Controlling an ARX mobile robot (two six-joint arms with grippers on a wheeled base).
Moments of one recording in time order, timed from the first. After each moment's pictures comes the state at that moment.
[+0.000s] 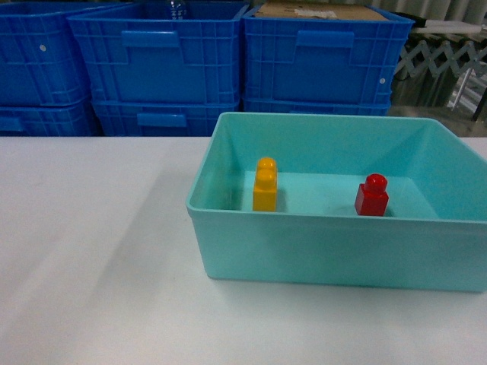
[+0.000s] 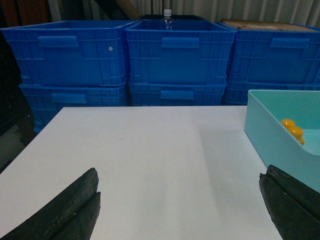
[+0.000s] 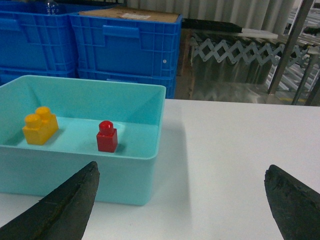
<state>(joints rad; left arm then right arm) 0.00 0.01 0.02 0.00 0.00 0.00 -0.12 0.25 0.01 0.20 -0.12 -0.04</state>
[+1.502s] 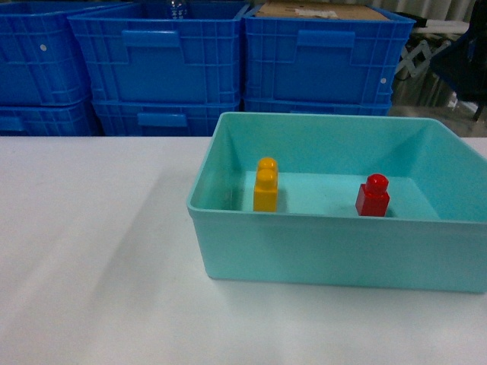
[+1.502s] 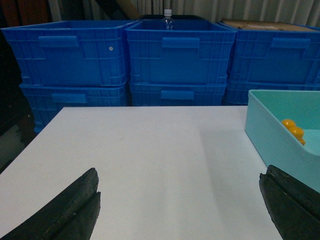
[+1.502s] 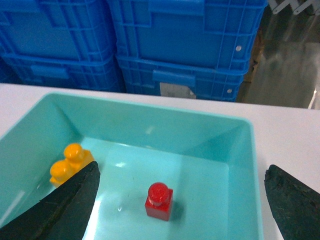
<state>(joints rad) 0.00 0.01 0.02 0.00 0.00 0.00 0.13 1.46 0.76 0.43 -0.05 0.05</state>
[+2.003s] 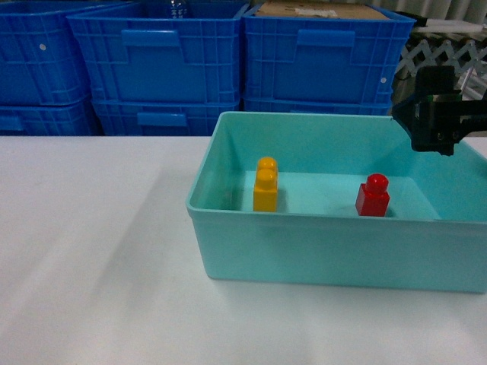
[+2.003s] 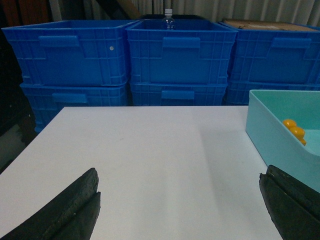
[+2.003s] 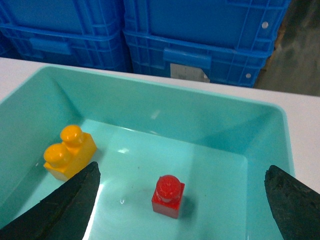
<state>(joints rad) 0.00 0.01 0.02 0.00 0.00 0.00 0.16 1.61 0.79 0.48 -0.07 0.02</state>
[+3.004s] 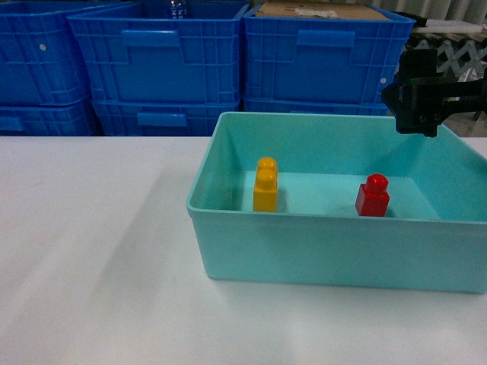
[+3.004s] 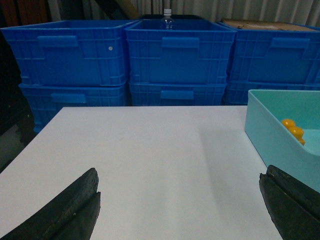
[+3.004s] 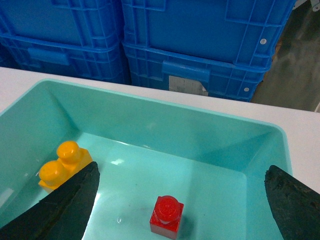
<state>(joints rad) 0.00 0.01 0.02 0.00 0.00 0.00 0.17 1.65 0.85 0.50 -0.05 0.01</state>
